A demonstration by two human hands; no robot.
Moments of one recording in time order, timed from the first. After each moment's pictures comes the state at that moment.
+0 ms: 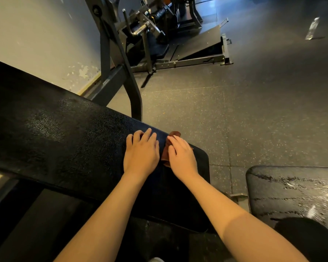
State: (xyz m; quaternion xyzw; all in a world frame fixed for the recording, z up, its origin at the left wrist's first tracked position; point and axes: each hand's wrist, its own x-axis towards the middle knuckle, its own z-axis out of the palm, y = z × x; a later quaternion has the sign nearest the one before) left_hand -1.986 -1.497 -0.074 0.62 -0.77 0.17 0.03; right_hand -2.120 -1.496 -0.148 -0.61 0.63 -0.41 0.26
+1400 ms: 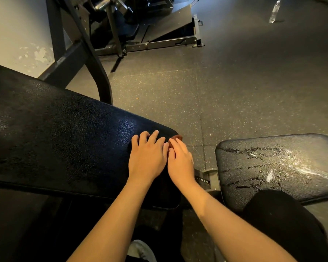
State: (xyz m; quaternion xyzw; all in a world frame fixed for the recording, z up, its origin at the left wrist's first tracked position) left_hand -2.065 -1.450 -0.143 0.55 -0.83 0.13 0.04; right_hand -2.166 -1.422 -0.213 -0.48 0.71 -0.43 0.28
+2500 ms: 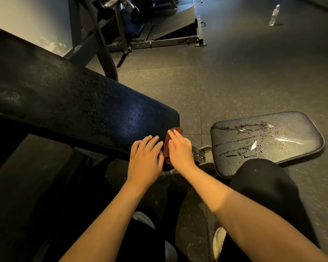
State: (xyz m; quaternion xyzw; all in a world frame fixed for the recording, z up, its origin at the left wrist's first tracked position) left_hand -2.014 -1.328 -0.163 0.51 -0.84 0.11 0.15; right_hand -2.156 -1.340 -0.198 -0.54 0.69 -0.37 0.29
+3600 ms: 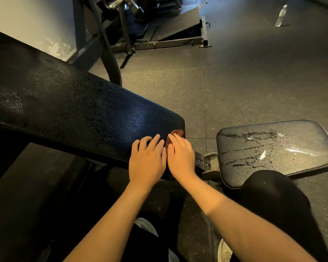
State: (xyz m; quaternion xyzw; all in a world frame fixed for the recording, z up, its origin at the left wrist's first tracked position) left_hand -2.018 -1.354 -0.152 0.55 -0.81 0.18 0.12; right_hand -2.140 -1.356 -0.200 -0.56 0.71 -0.38 0.21
